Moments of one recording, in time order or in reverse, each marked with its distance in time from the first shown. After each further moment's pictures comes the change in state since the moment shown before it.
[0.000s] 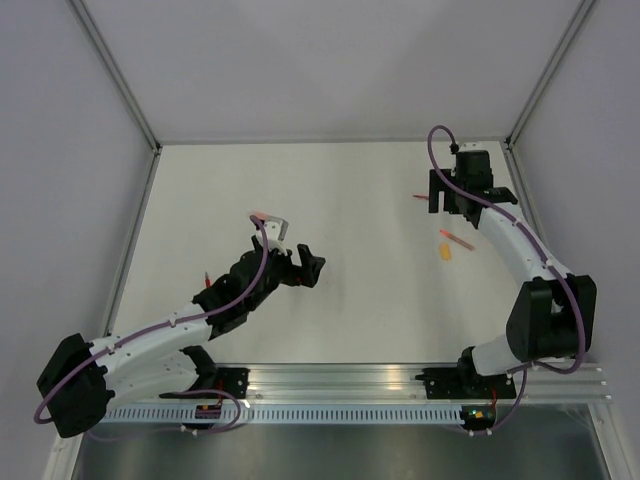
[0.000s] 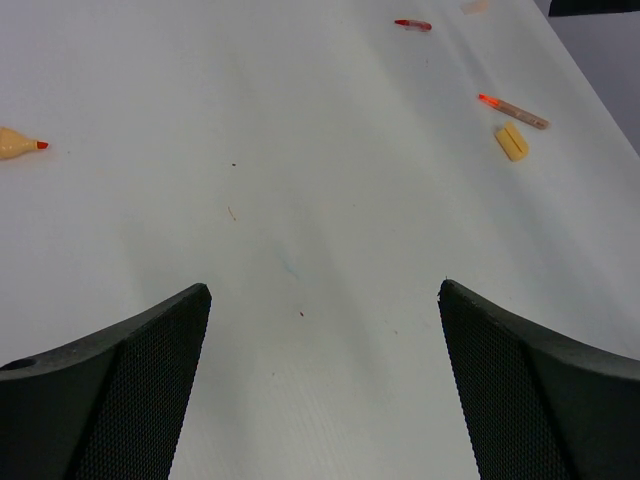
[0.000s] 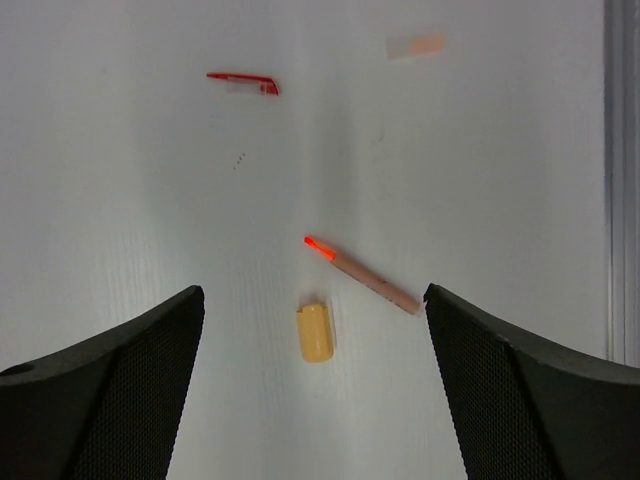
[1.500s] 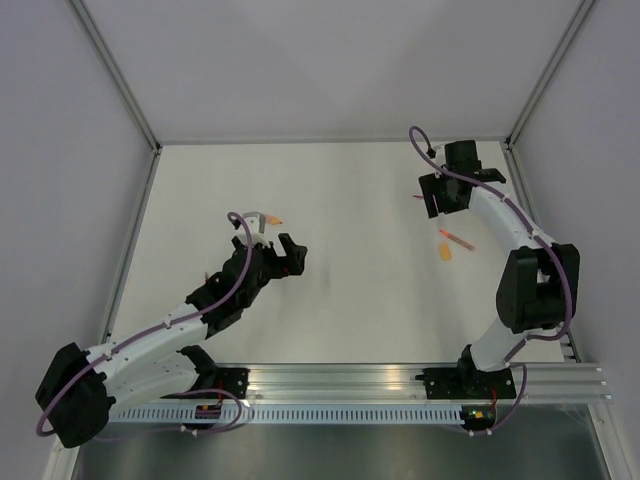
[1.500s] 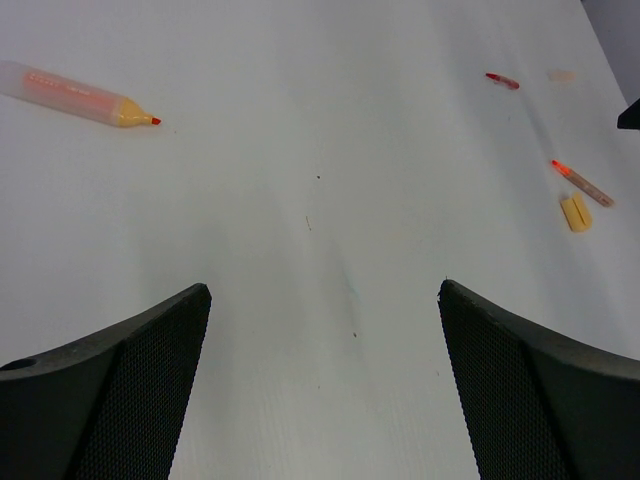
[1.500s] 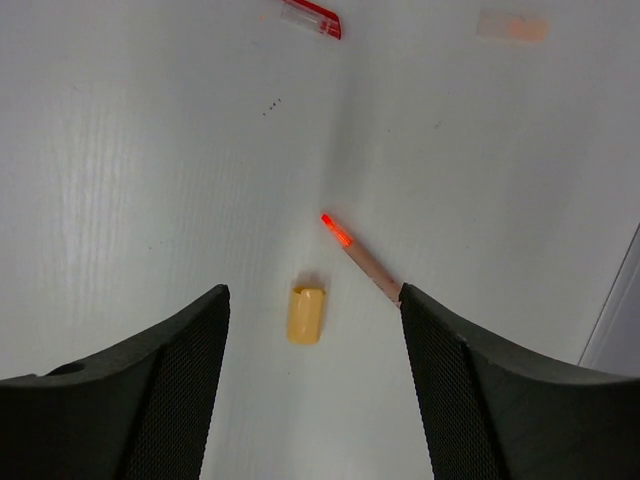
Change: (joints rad) left arm 0.090 -0.035 -0.016 -0.060 -0.116 -0.112; right arm -0.002 0.197 0.164 -0.193 -0.140 -0.207
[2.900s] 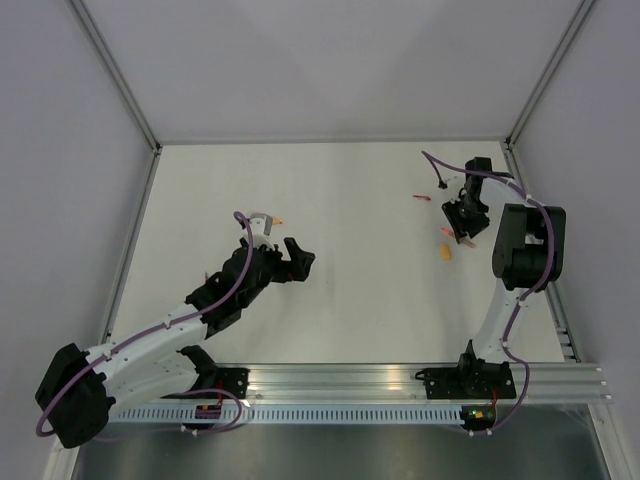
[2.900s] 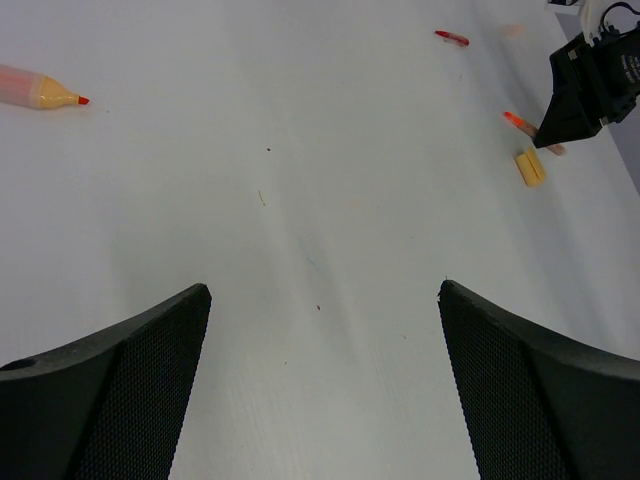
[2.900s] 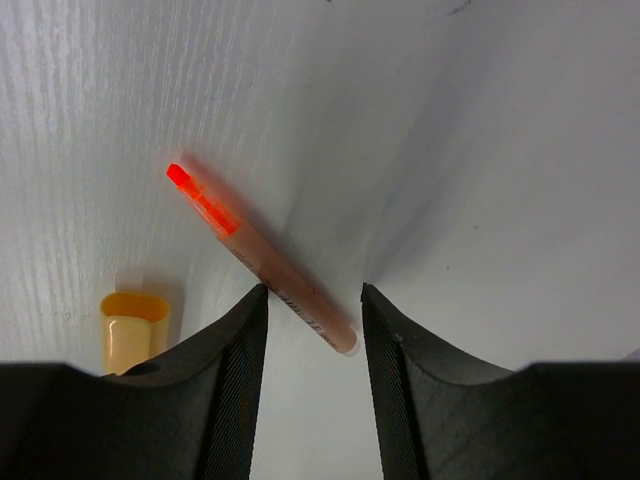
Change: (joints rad) left arm 0.000 0.001 0.003 -0.007 0.140 0.000; right arm -0.222 0.345 0.081 -0.124 -0.084 -0.343
